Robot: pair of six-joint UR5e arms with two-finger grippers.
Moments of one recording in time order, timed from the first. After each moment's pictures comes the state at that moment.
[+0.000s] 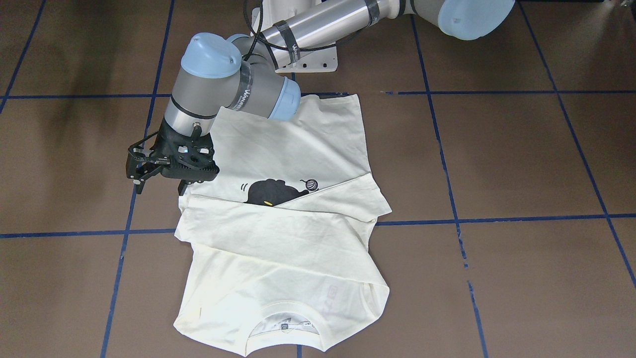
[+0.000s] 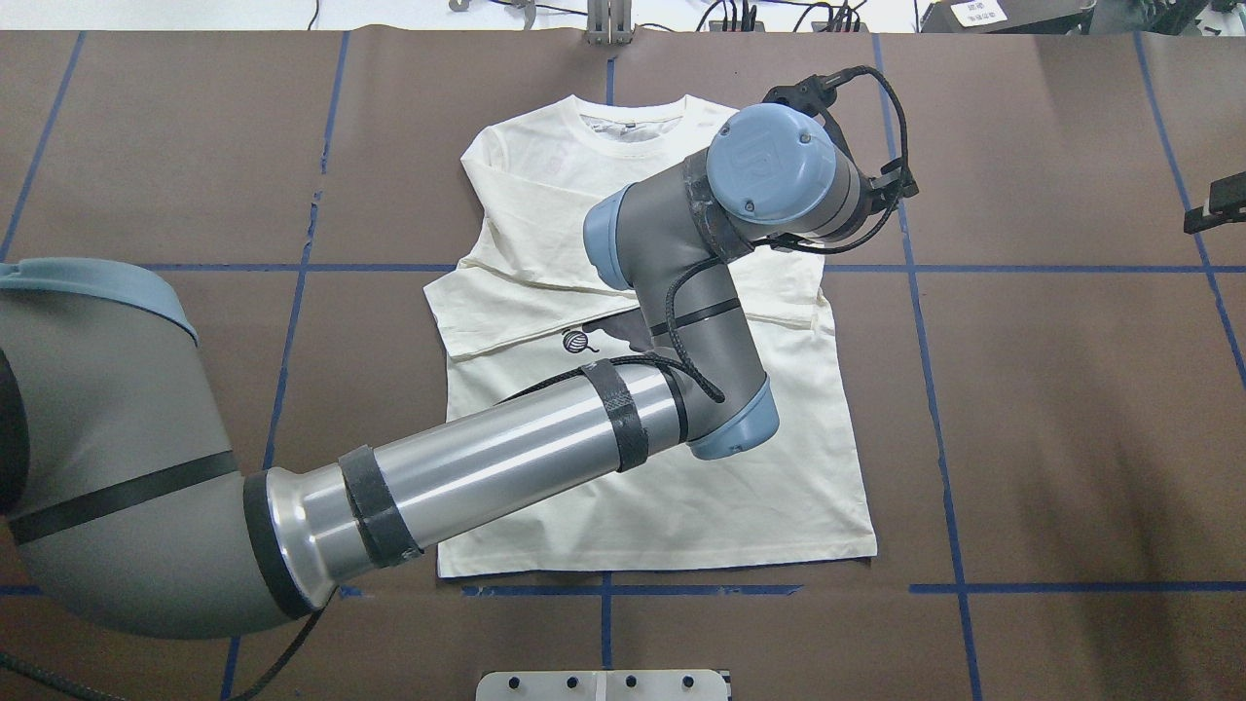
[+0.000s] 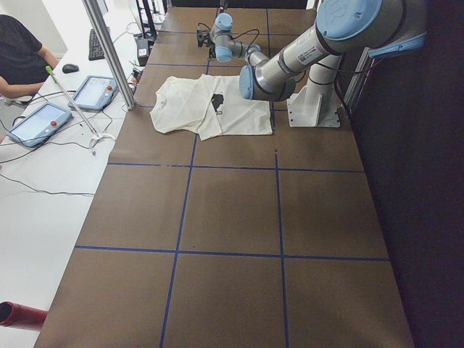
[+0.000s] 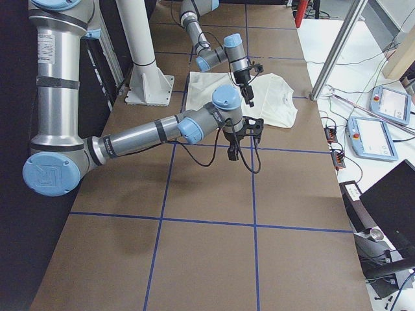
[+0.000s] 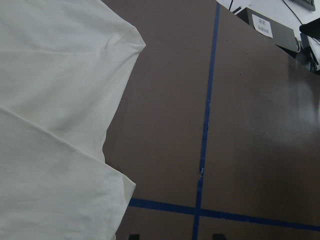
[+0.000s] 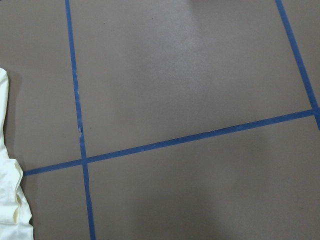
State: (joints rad) left arm -0.51 -2.90 -0.84 -2.35 -1.70 -1.63; right arm 1.31 -1.64 1.97 -1.28 2.32 0.83
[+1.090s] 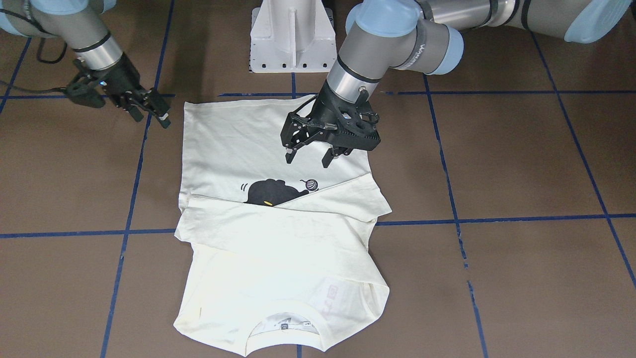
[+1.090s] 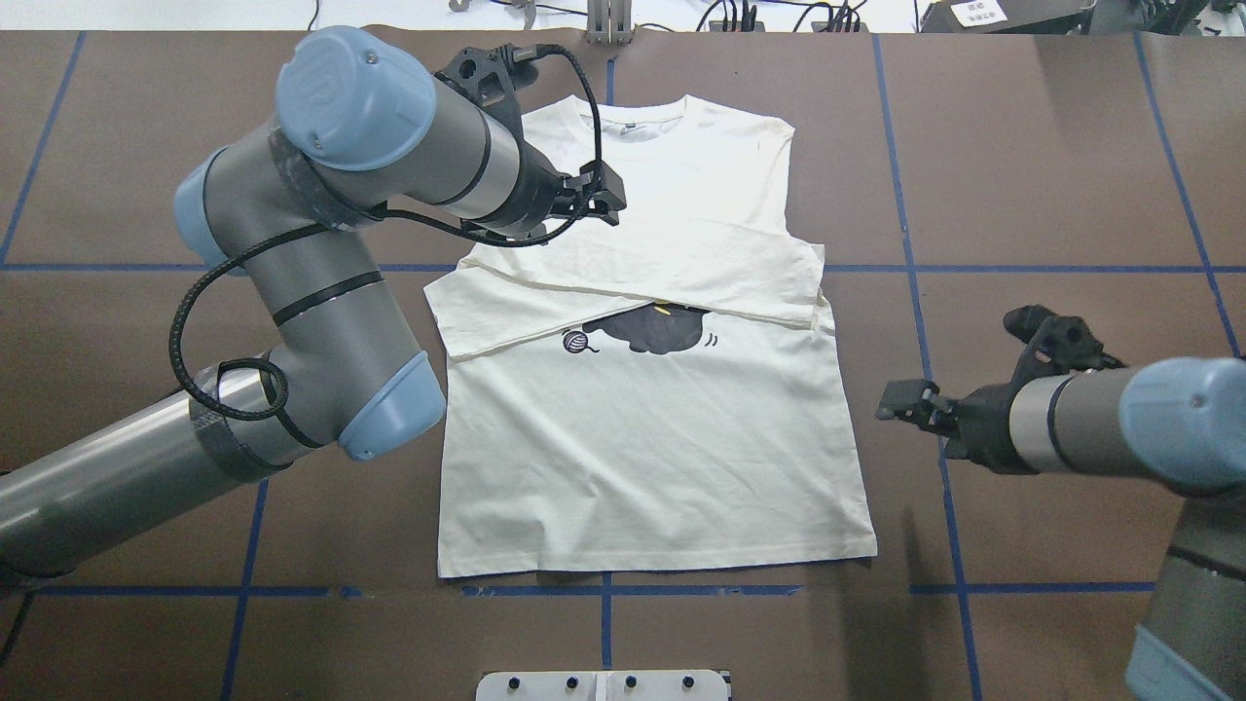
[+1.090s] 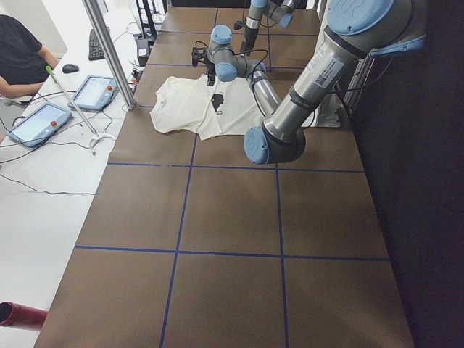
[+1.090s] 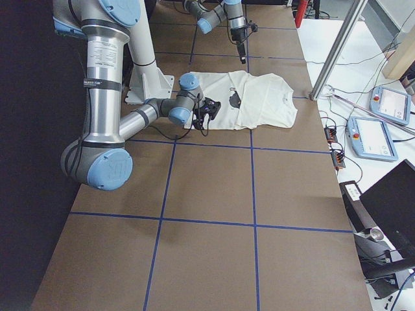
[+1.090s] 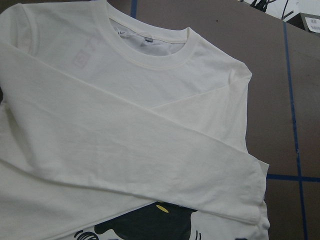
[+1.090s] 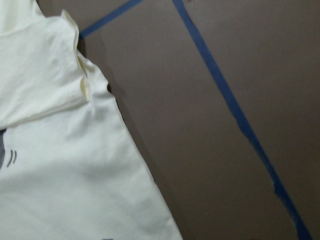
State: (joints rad) left arm -0.68 -2.32 -1.66 -1.92 -1.91 -1.37; right arm 0.44 -1.66 2.08 -1.02 1.69 1.77
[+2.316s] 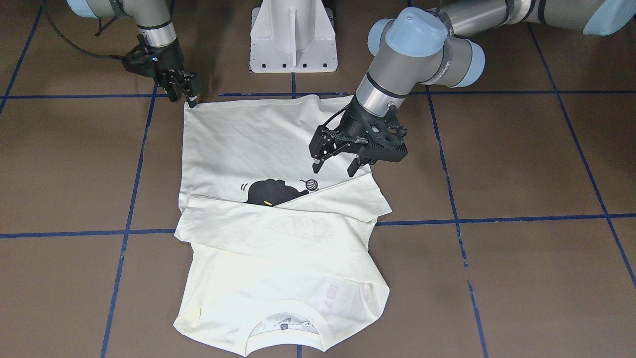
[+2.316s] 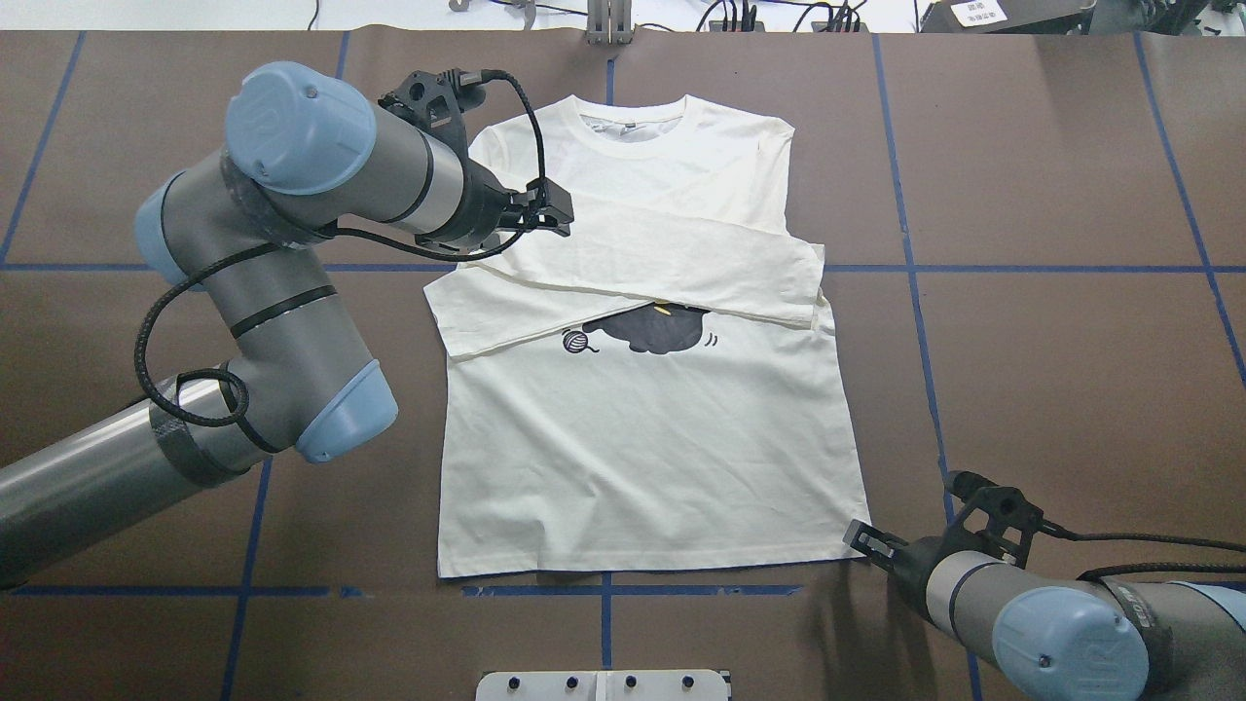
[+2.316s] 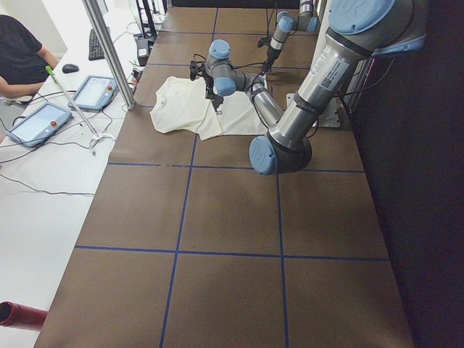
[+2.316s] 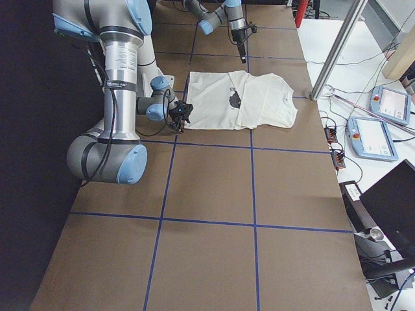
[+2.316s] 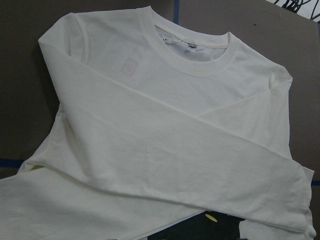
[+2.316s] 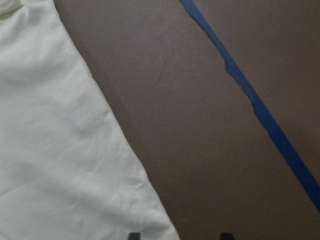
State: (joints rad) left arm -0.69 -2.24 -1.65 -2.00 -1.91 -1.35; right arm 0.10 -1.67 2.10 -1.18 1.33 2.01
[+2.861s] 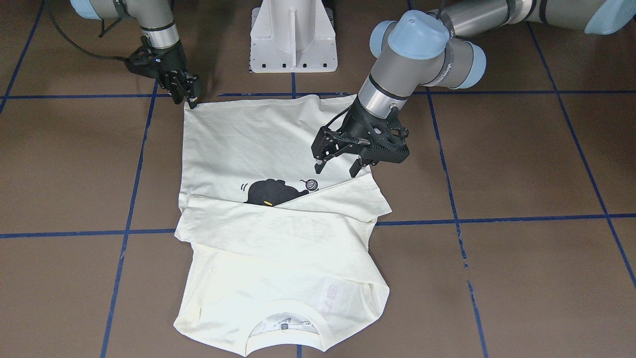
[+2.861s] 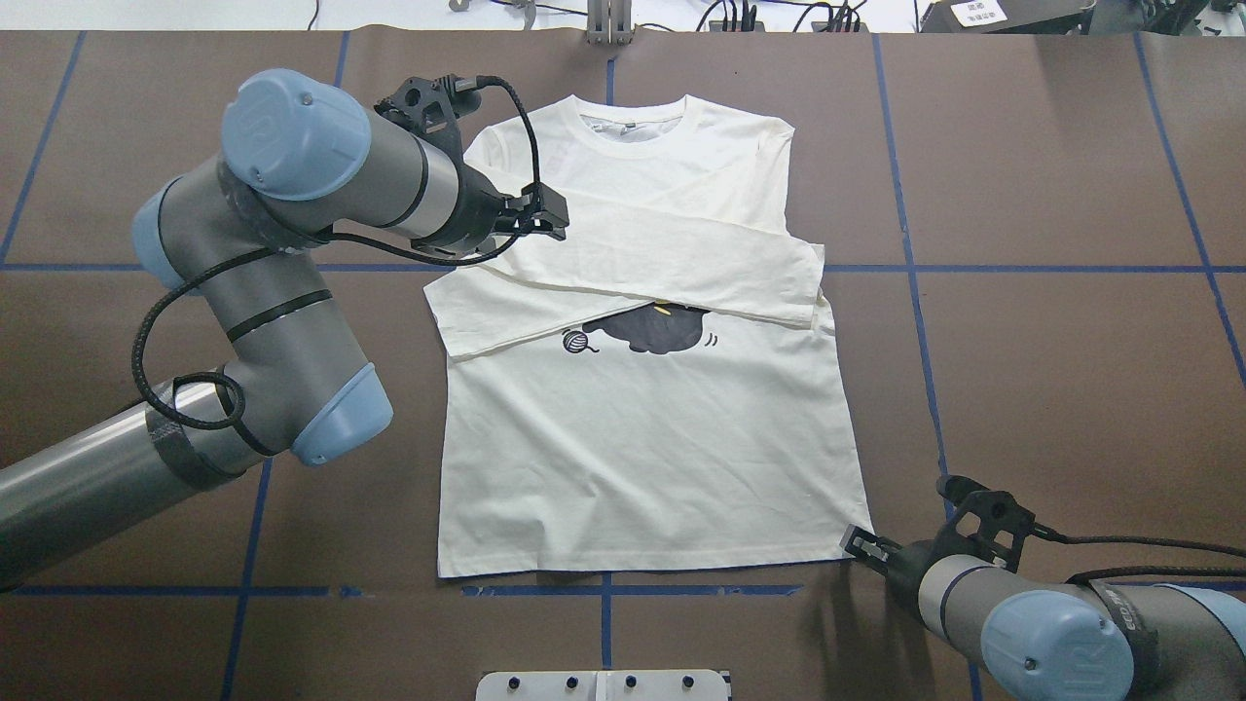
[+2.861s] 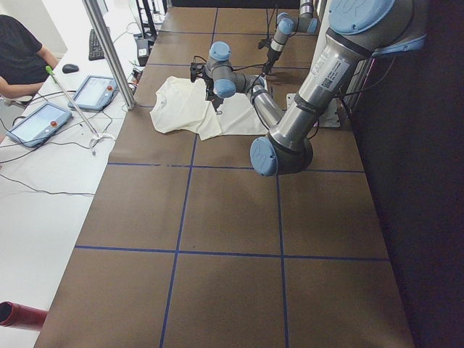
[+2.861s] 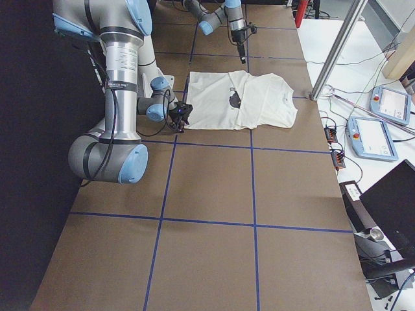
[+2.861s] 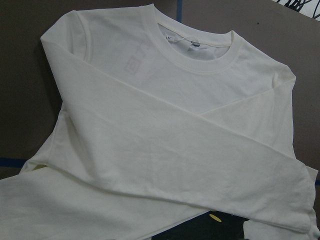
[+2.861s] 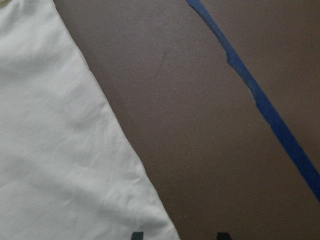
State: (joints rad) left arm -0.69 -2.22 -1.65 -2.02 -1.92 -1.35; right arm 0.09 -1.66 2.09 -1.19 1.33 2.01
